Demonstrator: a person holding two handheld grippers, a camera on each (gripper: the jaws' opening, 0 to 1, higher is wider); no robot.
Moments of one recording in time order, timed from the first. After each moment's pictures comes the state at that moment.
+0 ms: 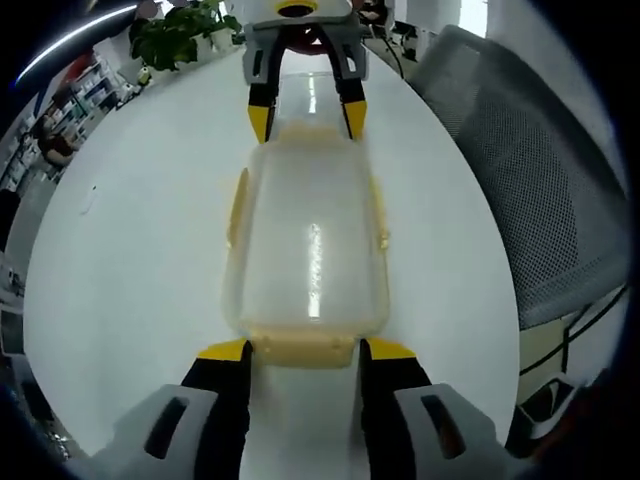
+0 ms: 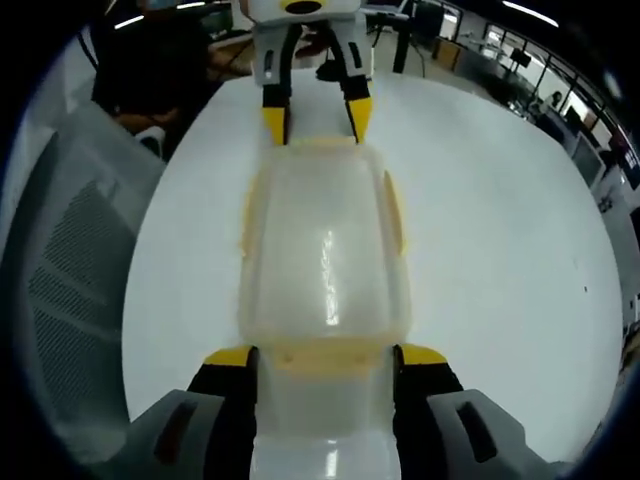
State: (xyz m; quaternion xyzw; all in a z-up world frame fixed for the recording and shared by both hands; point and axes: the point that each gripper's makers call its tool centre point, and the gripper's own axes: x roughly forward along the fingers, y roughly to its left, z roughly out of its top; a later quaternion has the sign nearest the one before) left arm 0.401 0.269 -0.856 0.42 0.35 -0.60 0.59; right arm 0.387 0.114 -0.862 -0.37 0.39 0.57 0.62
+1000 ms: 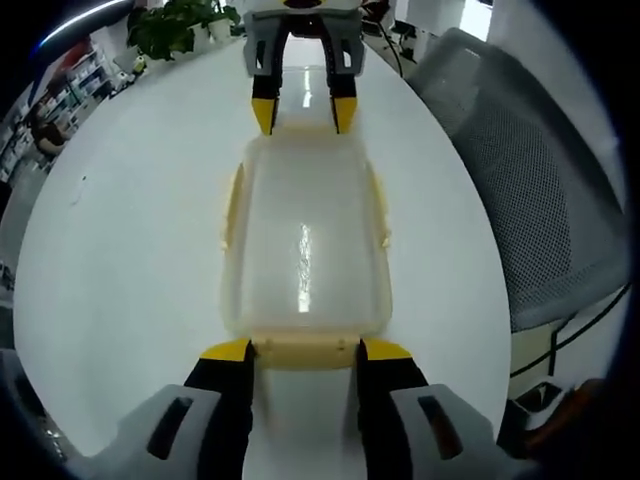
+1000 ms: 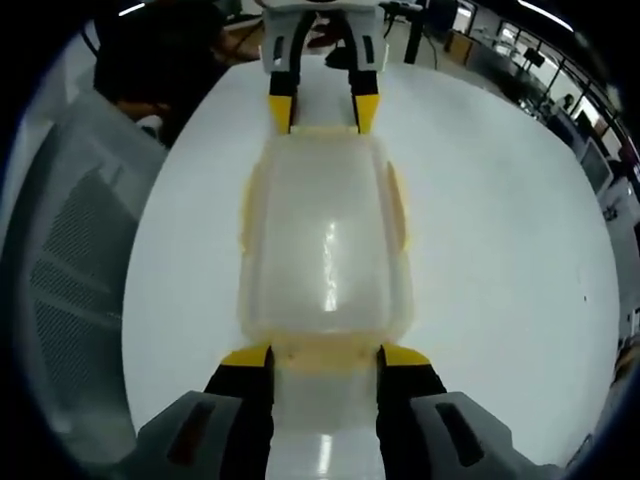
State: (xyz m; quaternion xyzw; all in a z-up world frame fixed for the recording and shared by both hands) left arm 0.396 0.267 -0.856 0.41 0.37 -0.60 0.58; right arm 0.386 0.110 -0.860 -0.40 0.40 0.57 0.59
